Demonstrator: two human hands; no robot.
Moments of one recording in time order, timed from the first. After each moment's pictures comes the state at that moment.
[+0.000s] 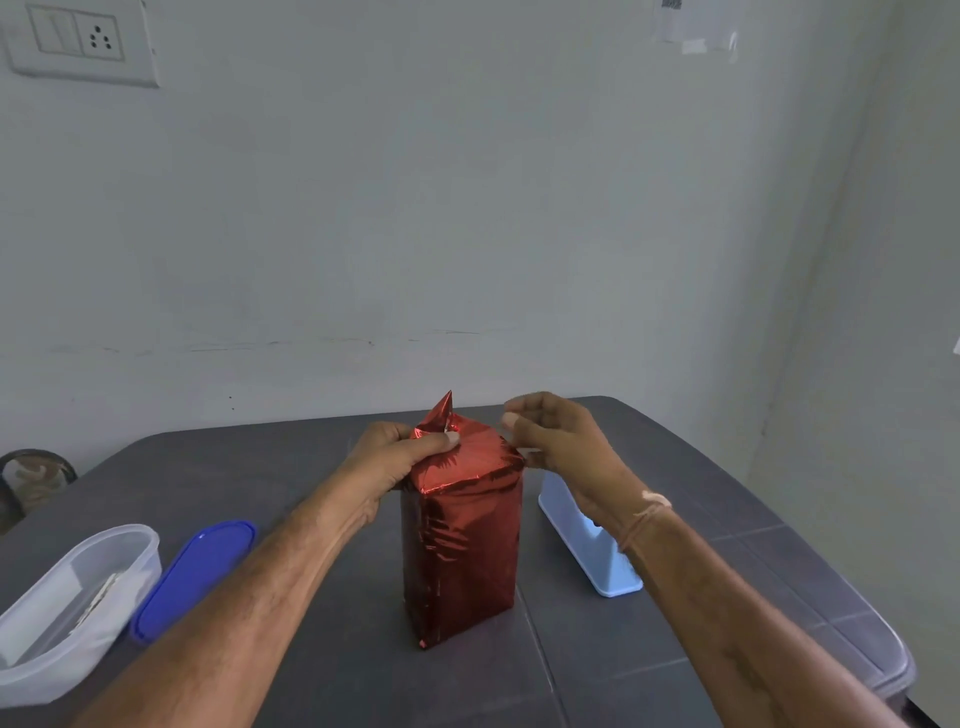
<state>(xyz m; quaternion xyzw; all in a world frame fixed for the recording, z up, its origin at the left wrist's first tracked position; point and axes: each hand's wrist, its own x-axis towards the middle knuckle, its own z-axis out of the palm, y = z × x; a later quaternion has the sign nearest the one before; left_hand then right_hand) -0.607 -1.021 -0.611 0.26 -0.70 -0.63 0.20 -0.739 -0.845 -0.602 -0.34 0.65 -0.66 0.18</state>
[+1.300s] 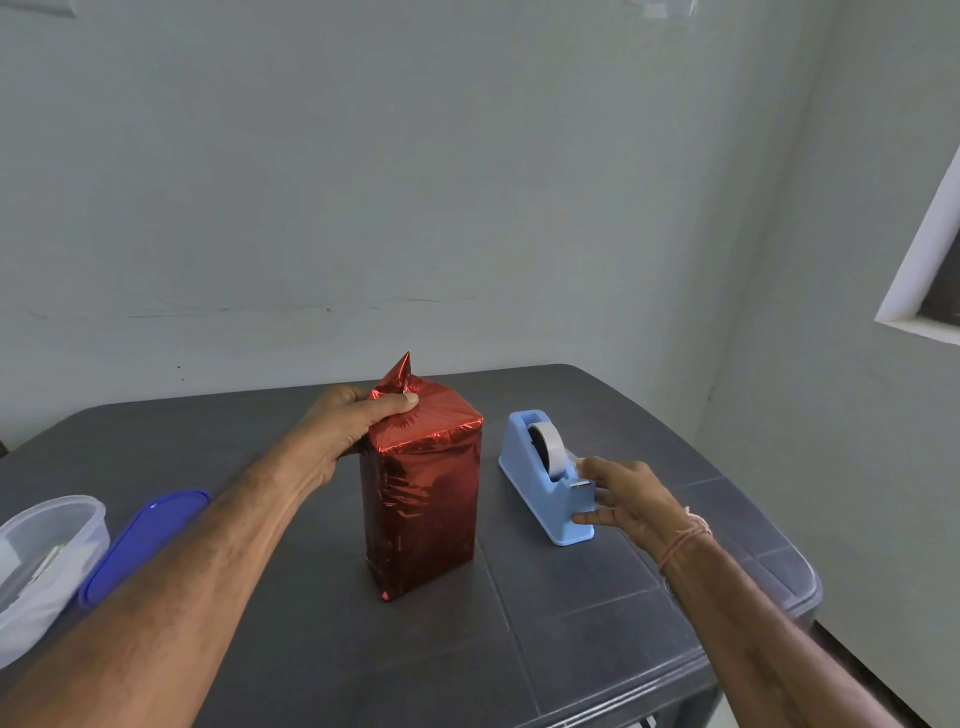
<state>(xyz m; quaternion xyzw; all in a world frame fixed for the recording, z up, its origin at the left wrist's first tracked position) -0.605 -1.025 -0.616 0.27 -0.69 -0.64 0.20 -0.790 -0.748 -0.688 -0.04 0.73 -0.64 0.25</state>
